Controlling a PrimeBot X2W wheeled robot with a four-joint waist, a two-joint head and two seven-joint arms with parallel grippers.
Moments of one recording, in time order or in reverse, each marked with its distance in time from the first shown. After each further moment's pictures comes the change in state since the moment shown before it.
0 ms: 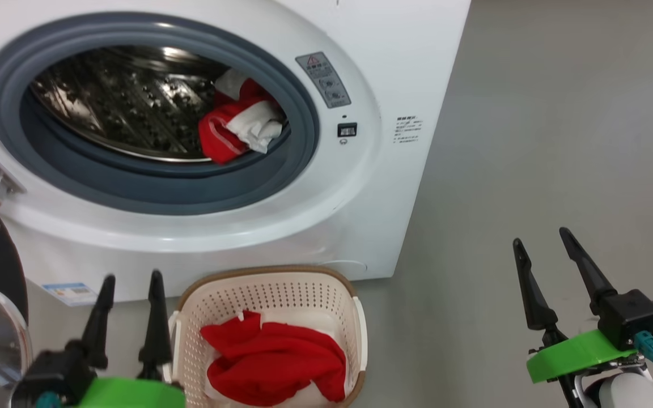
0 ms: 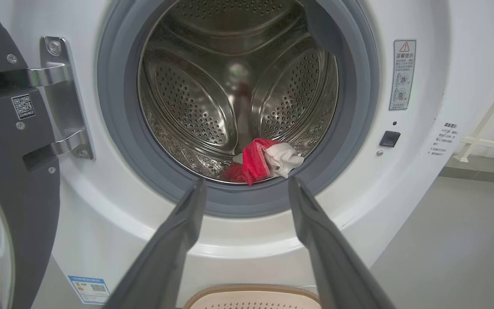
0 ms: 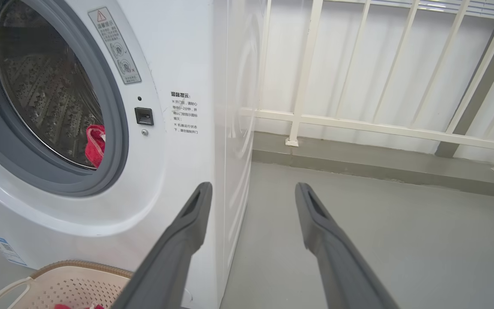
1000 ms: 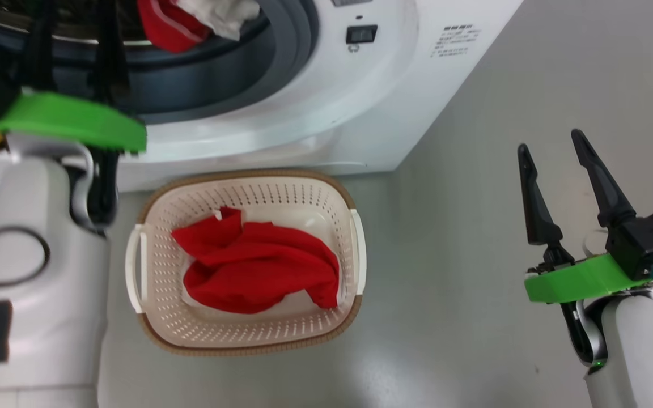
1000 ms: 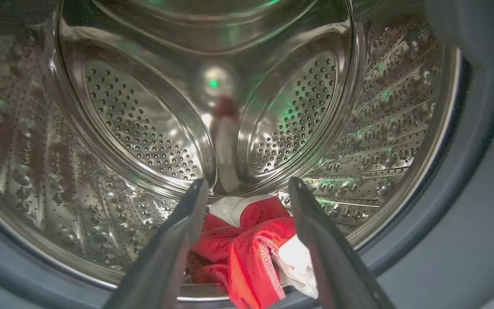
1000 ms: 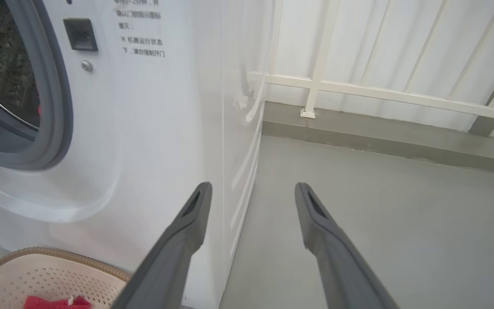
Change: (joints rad) left arm -0.877 0.027 -0.012 0.496 -0.061 -0.105 -0.003; right arm -0.219 -0.003 0.008 -0.046 -0.018 0.000 0.000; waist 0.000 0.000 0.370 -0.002
